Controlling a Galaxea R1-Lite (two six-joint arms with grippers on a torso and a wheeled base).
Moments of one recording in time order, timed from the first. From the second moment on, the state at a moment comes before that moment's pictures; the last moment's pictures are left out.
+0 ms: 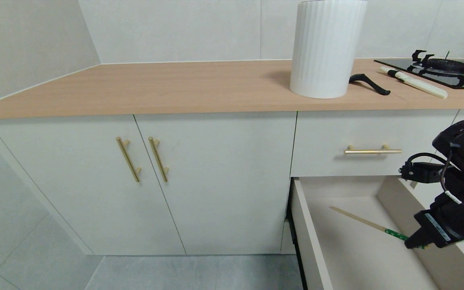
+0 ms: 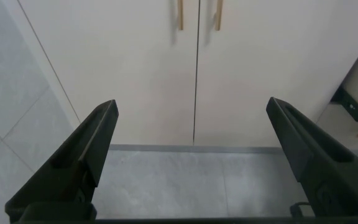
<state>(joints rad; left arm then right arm) 0.00 0.00 0.00 0.00 0.03 0.00 0.22 1.58 -1.14 0.79 0.14 -0.01</state>
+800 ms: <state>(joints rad) 0.00 0.00 0.00 0.00 0.03 0.00 0.32 1.99 -0.95 0.09 -0.06 0.24</state>
